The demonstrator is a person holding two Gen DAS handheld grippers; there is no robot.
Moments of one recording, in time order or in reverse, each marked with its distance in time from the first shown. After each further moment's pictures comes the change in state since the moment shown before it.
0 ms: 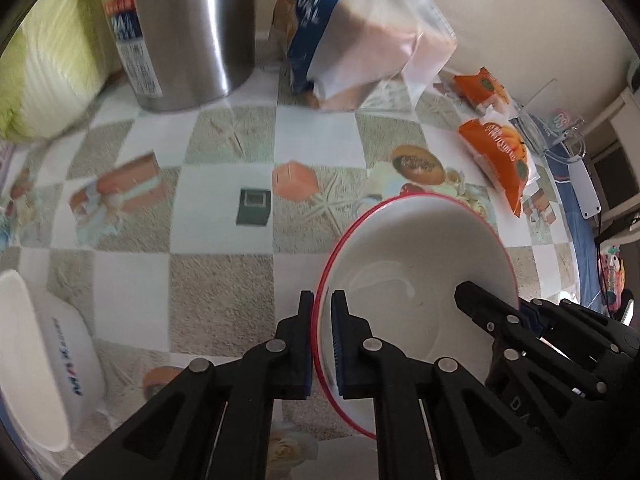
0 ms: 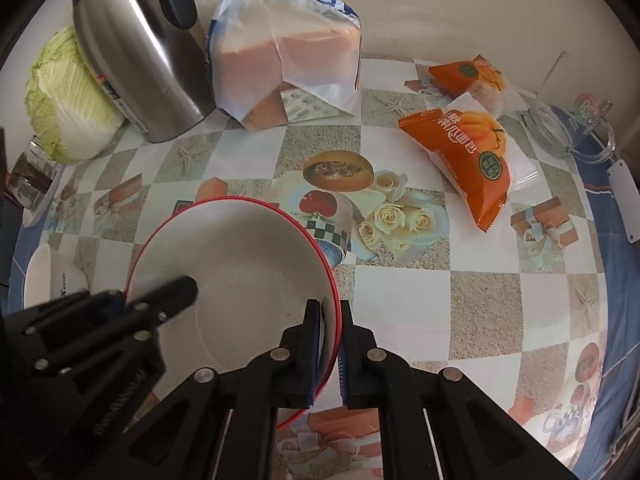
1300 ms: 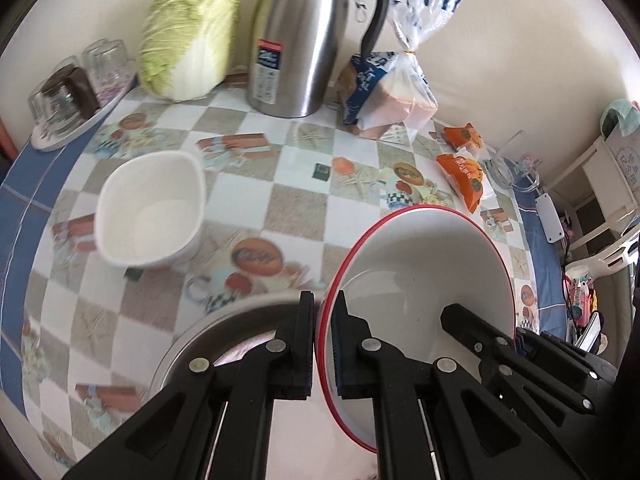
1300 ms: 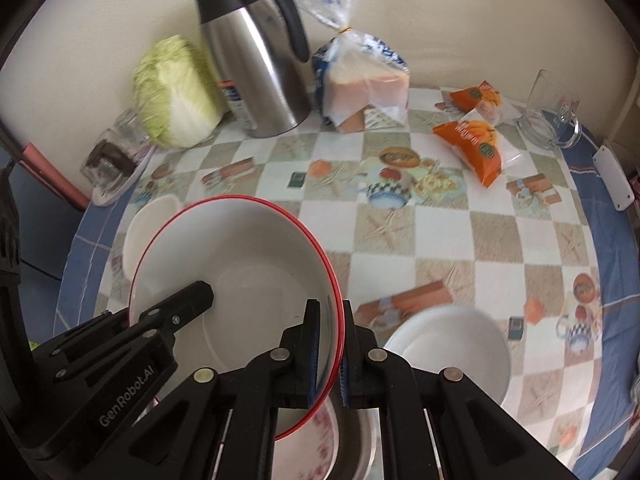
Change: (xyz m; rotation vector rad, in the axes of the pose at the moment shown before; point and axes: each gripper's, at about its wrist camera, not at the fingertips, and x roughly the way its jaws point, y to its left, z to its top) left arm -0.138 0.028 -0.105 -0.158 -0.169 0.019; right arm -0.116 0.049 -0.084 -0.020 -0.087 0.132
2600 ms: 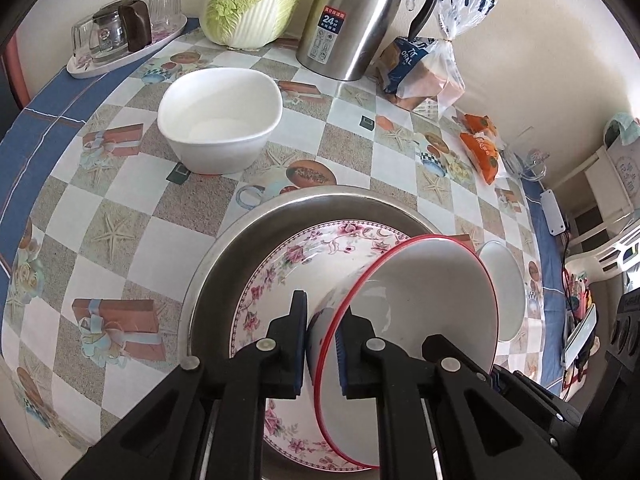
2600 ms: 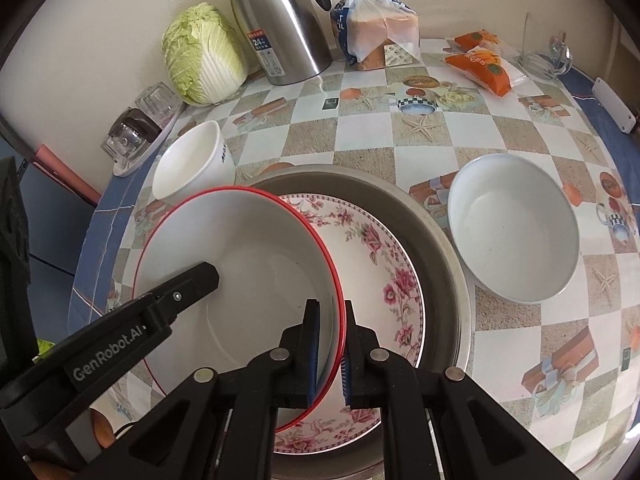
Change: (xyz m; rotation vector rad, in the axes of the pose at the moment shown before) left arm -0.009 0.051 -0.073 -0.105 0.019 -0.031; right arm 0.007 0.032 -0.101 0.074 0.004 0.070
